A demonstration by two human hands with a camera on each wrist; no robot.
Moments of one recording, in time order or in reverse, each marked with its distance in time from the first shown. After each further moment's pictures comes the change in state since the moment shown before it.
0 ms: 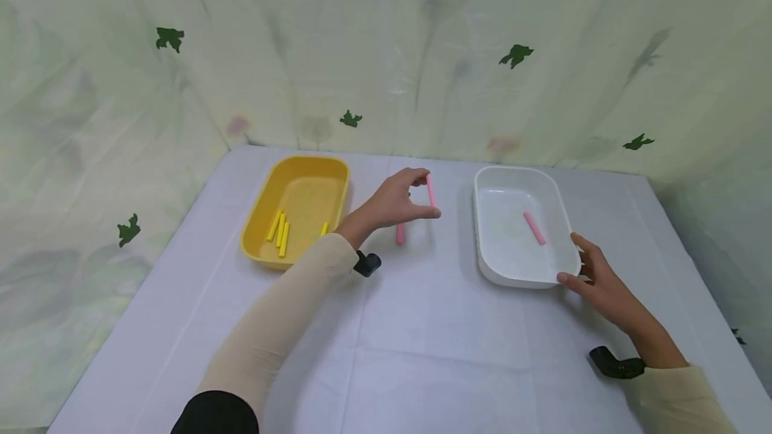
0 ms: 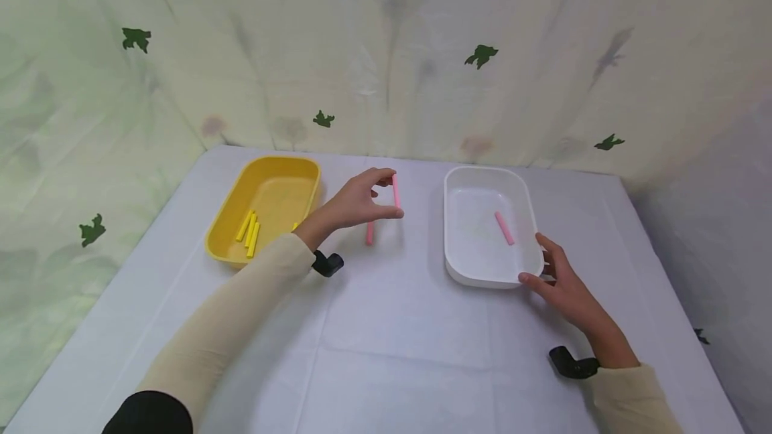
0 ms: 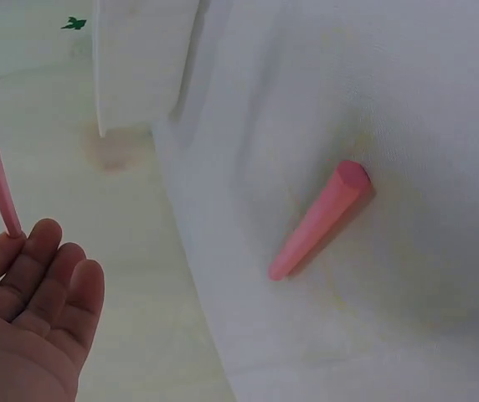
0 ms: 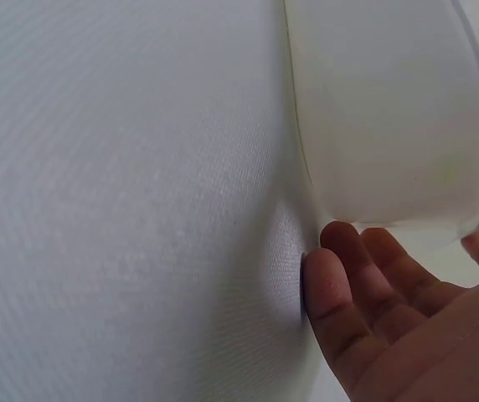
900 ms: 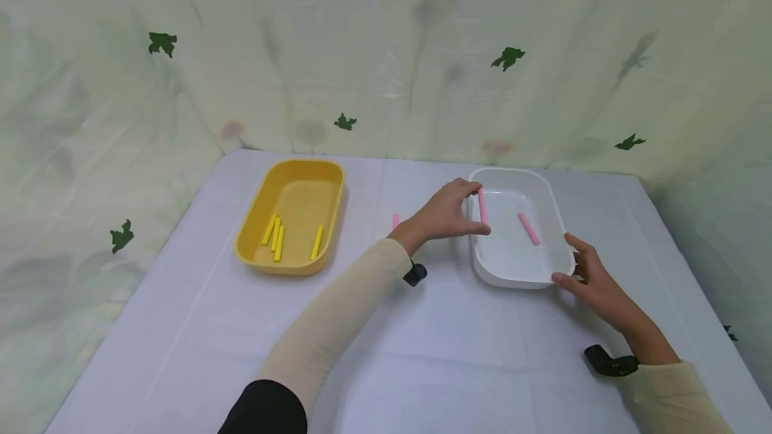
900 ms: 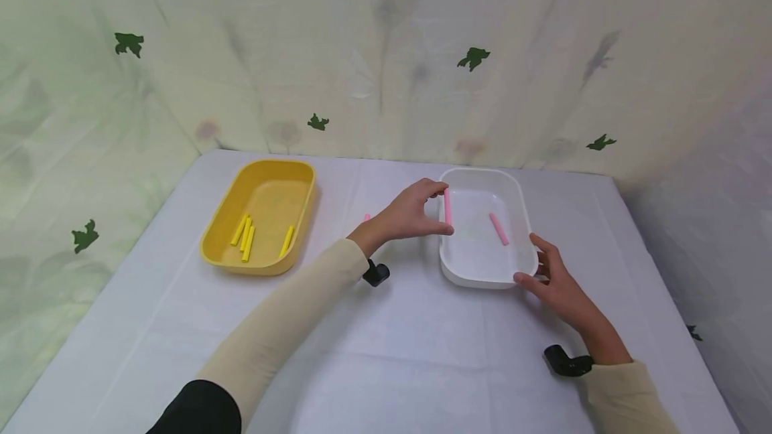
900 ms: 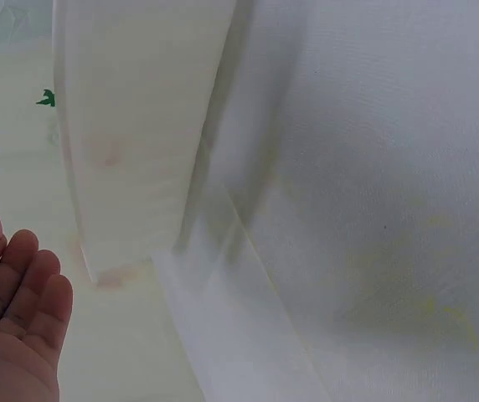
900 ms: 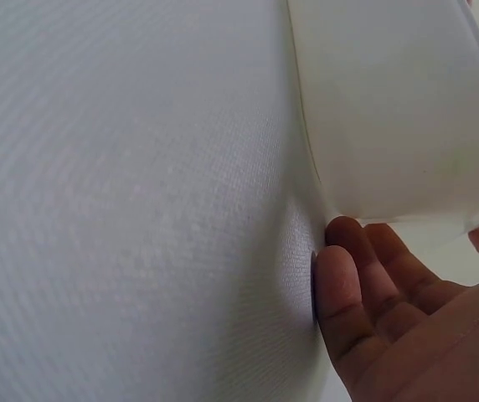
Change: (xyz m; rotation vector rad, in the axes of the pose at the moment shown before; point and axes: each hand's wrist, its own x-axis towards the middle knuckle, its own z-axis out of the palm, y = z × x) left_hand 0.043 0.049 0.066 0.081 -0.066 0.166; right_hand 0.001 0.003 0.000 0.055 -0.015 0.001
